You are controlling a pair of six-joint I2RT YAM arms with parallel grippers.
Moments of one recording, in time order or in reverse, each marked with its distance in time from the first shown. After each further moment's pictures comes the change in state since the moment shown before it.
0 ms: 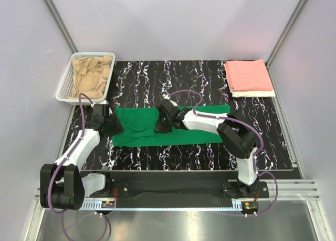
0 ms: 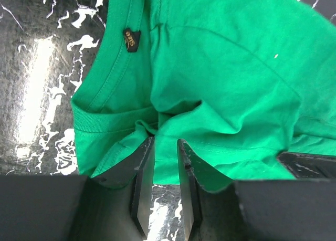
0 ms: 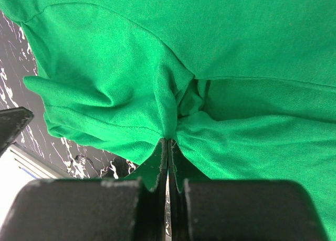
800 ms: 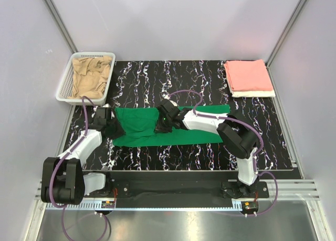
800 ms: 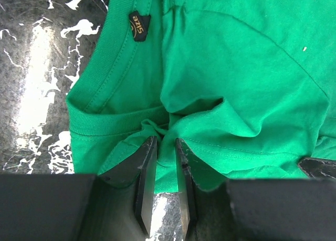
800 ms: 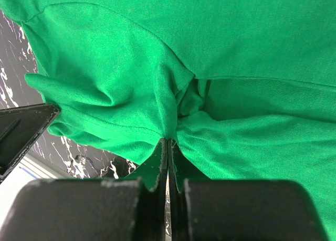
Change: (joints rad) left arm -0.004 0.054 -0.066 0.080 0.009 -0.008; right arm 0.000 0.000 0.000 0.000 -0.001 0.000
